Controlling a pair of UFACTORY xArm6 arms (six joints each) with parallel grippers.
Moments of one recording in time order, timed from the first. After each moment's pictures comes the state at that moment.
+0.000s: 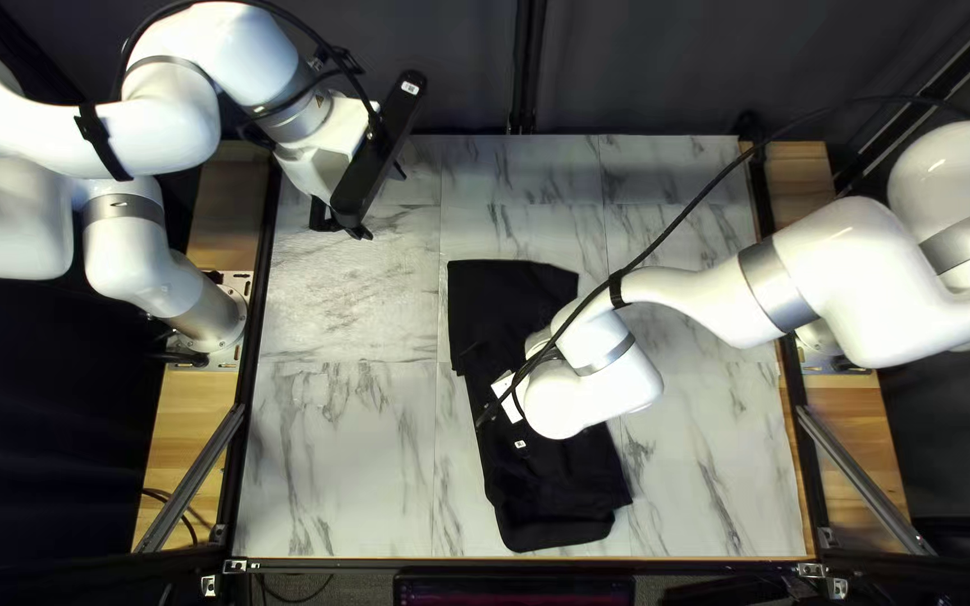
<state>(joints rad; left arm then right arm) 0.29 -0.79 -0.64 -0.21 1.12 0.77 0.35 0.46 -1.27 -0.47 1.18 0.09</state>
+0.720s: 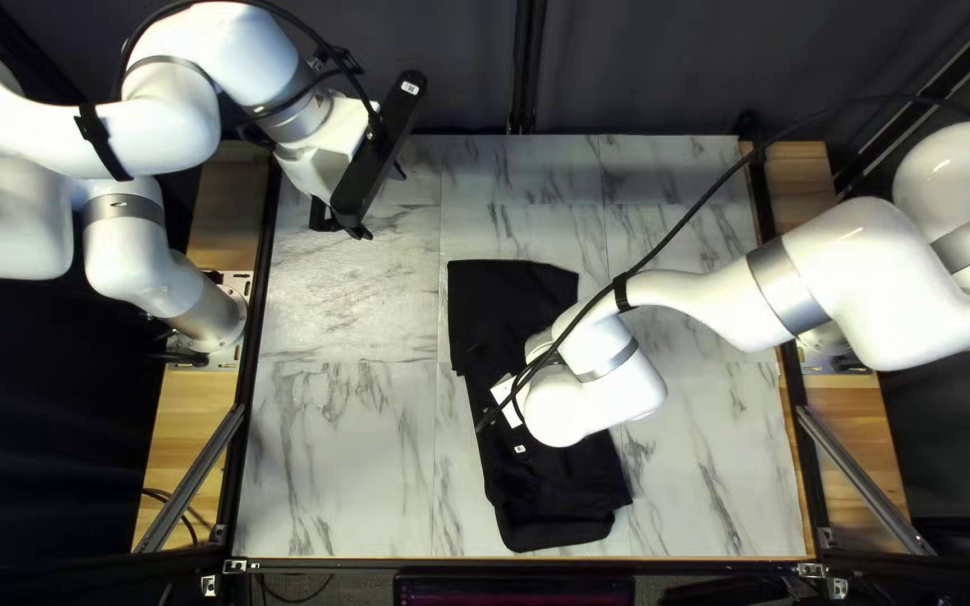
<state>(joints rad) 0.29 -0.79 -0.64 -0.21 1.12 0.77 0.38 0.44 -1.37 -0.49 1.28 0.09</state>
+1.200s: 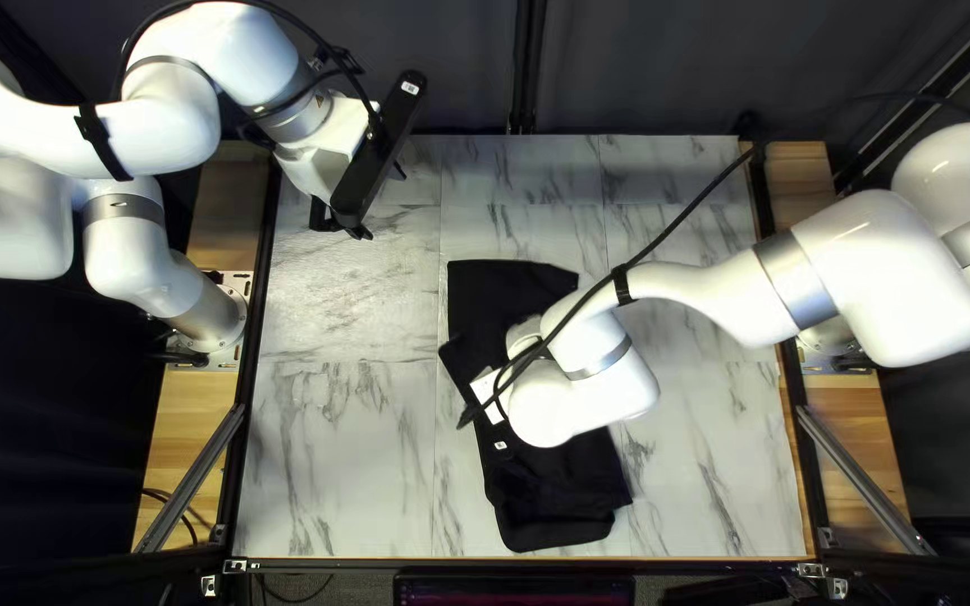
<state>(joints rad) 0.29 -0.79 -0.64 -0.21 1.12 0.77 0.33 0.47 -1.53 -0.56 1.35 0.02</state>
